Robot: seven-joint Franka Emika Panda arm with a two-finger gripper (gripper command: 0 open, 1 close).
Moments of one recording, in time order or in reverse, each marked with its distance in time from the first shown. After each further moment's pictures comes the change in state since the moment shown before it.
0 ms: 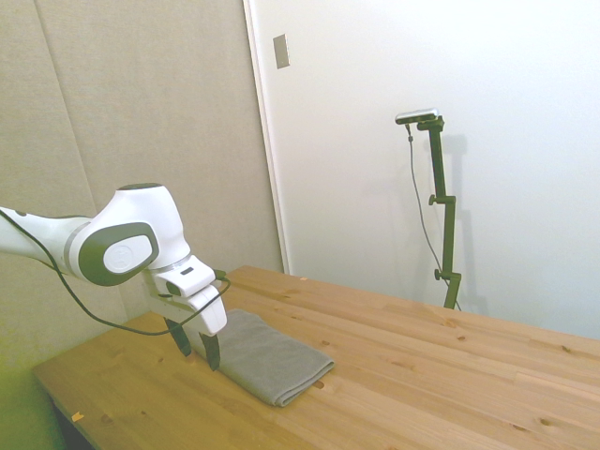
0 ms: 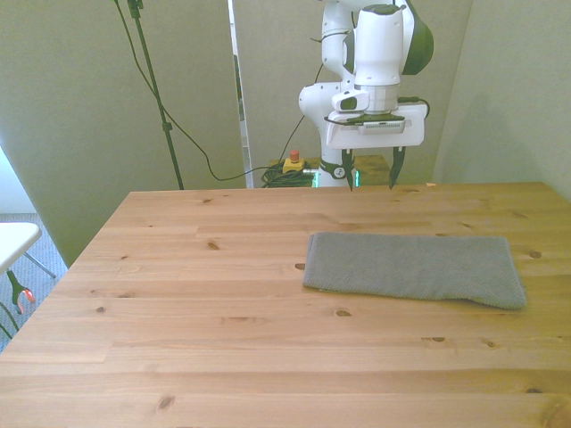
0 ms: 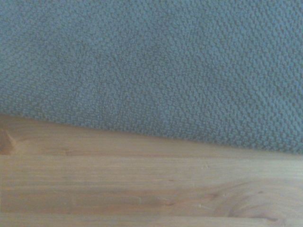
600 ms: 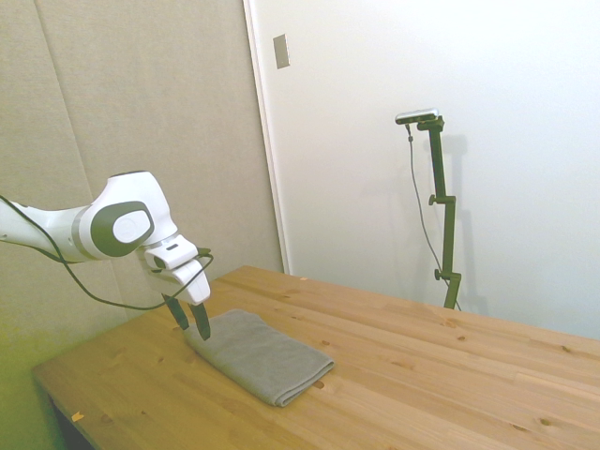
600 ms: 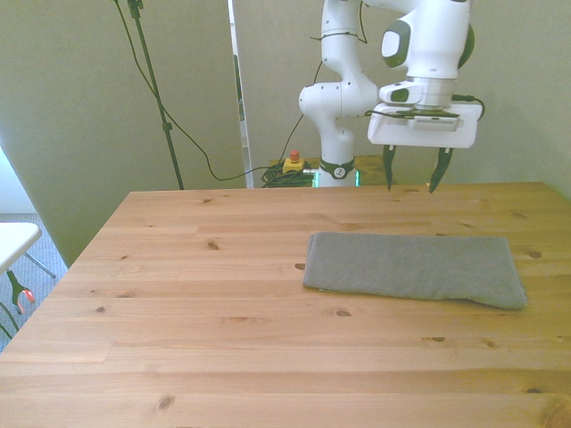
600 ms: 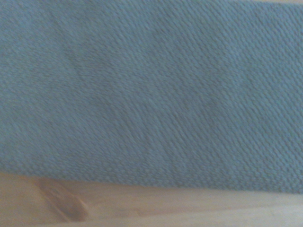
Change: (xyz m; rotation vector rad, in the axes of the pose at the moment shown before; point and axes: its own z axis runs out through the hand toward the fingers) arm -0.037 -0.105 -0.015 -0.052 0.114 0.066
